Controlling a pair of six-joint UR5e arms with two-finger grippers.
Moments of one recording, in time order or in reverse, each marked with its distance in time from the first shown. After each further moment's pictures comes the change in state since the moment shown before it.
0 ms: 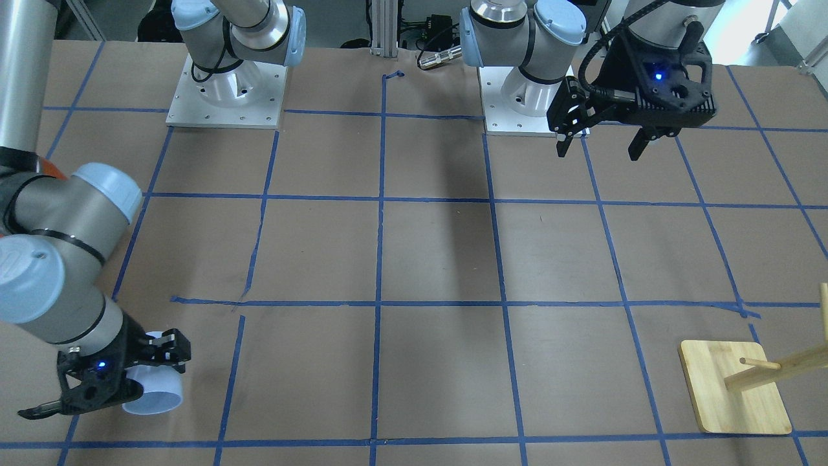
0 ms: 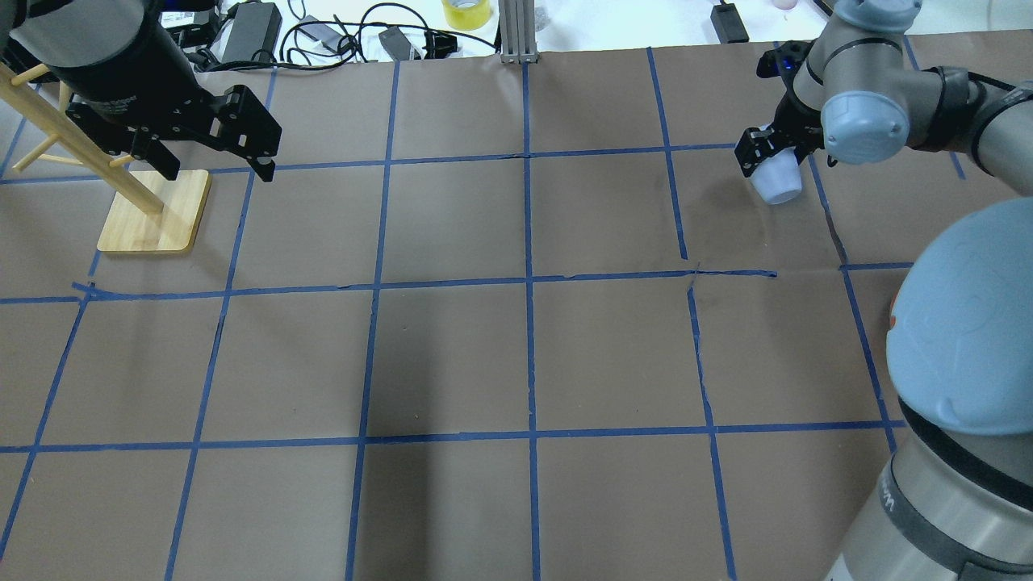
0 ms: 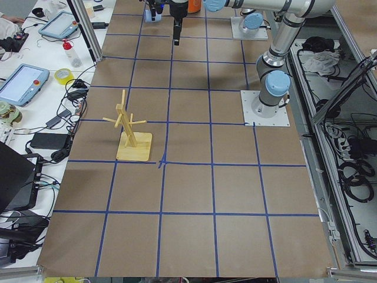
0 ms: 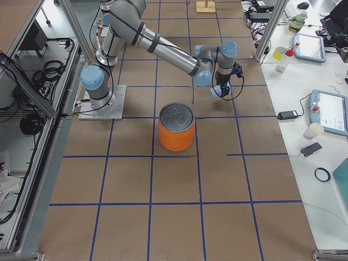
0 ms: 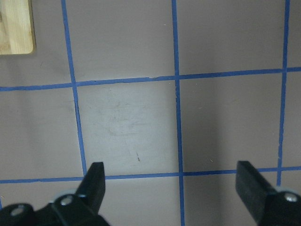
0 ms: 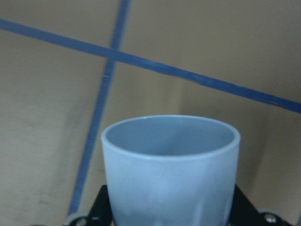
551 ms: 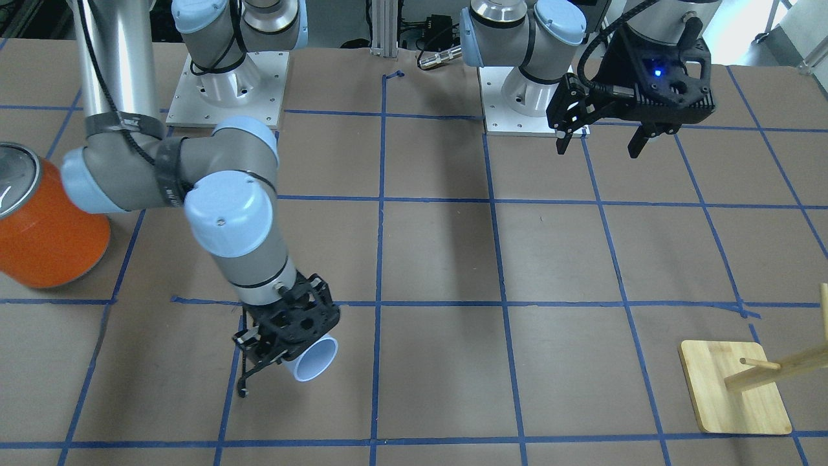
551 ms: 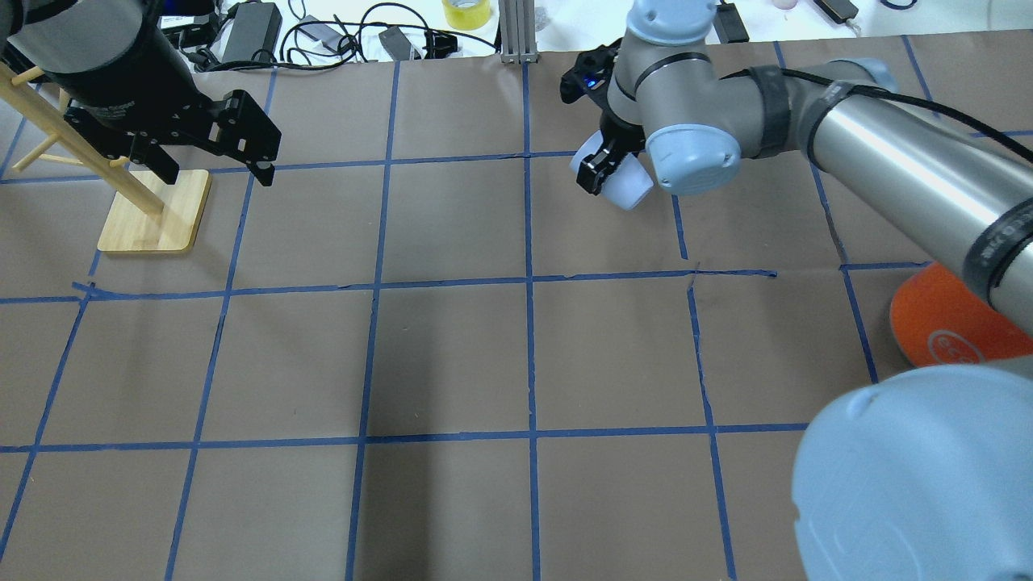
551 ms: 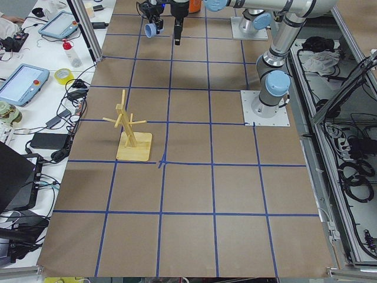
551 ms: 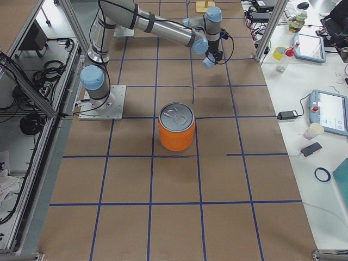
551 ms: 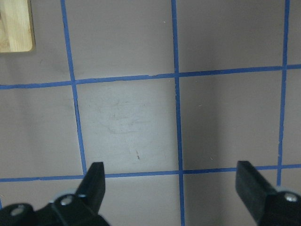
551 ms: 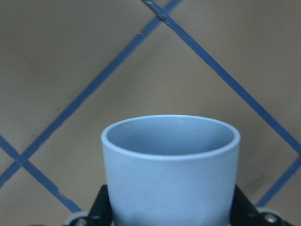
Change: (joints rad) left arm 0.000 0.008 -0.006 0.000 0.000 0.005; right arm 0.296 -0.039 0.010 -0.046 -0.001 -0.193
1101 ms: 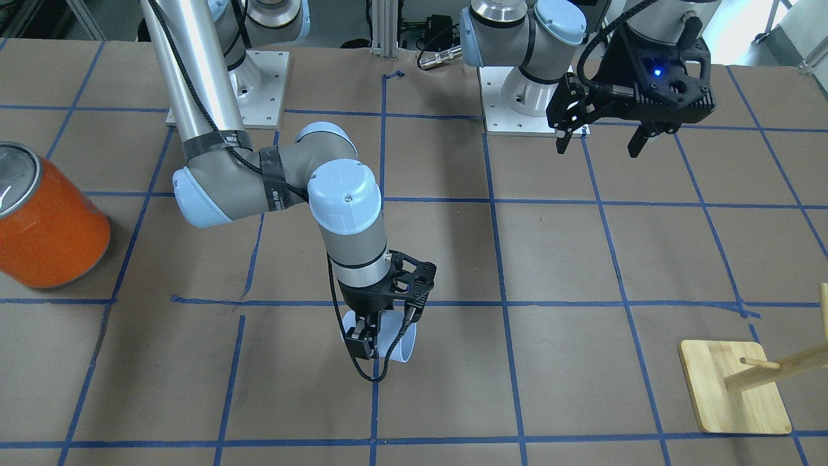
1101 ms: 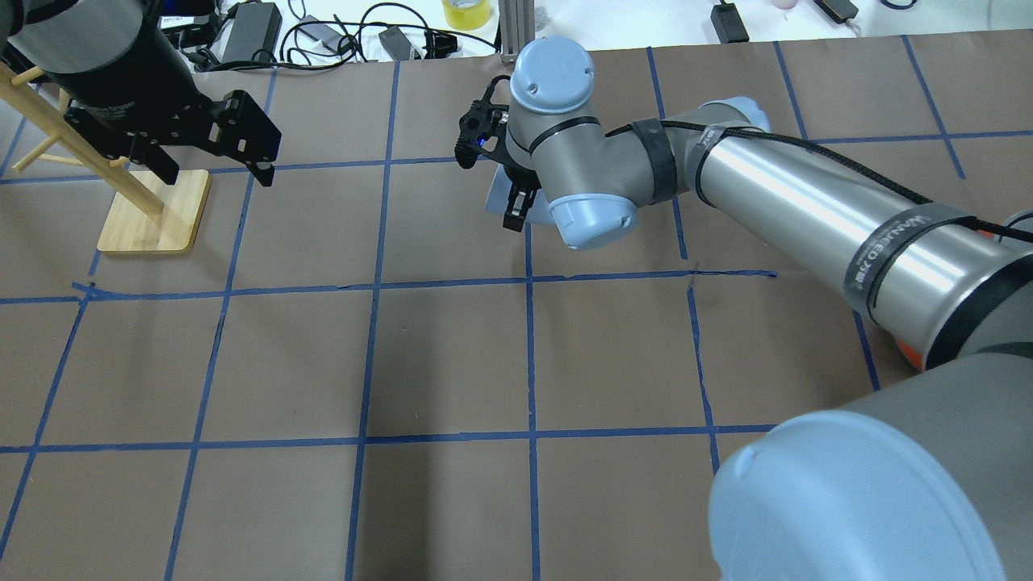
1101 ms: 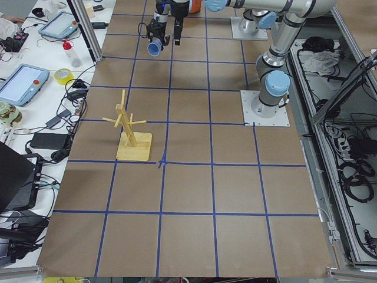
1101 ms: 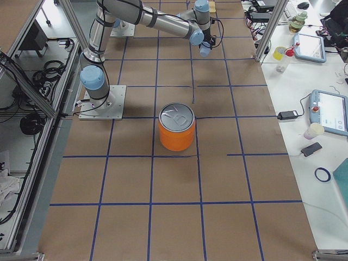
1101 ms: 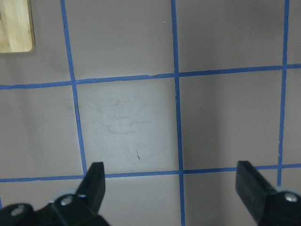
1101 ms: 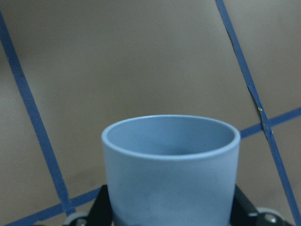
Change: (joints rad) left arm 0.000 0.000 -0.001 0.000 0.000 0.001; right arm 0.152 0.080 0.001 -0.181 0.007 -0.321
